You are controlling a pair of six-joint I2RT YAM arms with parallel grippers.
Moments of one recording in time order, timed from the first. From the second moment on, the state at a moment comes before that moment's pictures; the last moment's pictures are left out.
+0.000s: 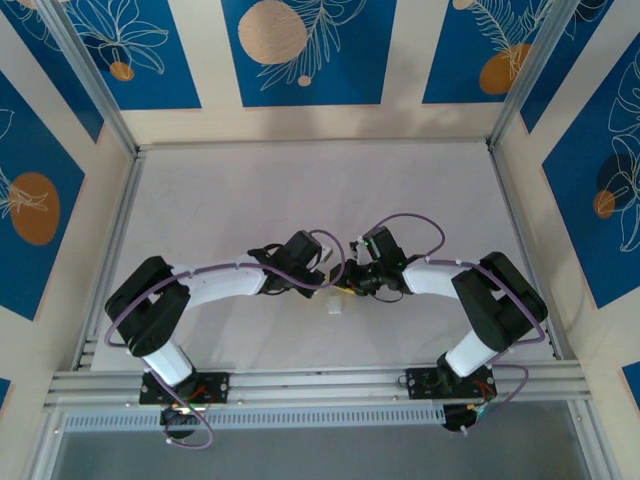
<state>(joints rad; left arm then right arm) -0.87 1.65 0.95 -0.30 -0.01 -0.21 0.55 1.58 0.62 0.03 -0.56 0.80</state>
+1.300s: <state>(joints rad) -0.87 1.70 1.02 -0.43 -0.01 -0.21 0.56 1.61 0.62 0.07 -0.57 0.81</state>
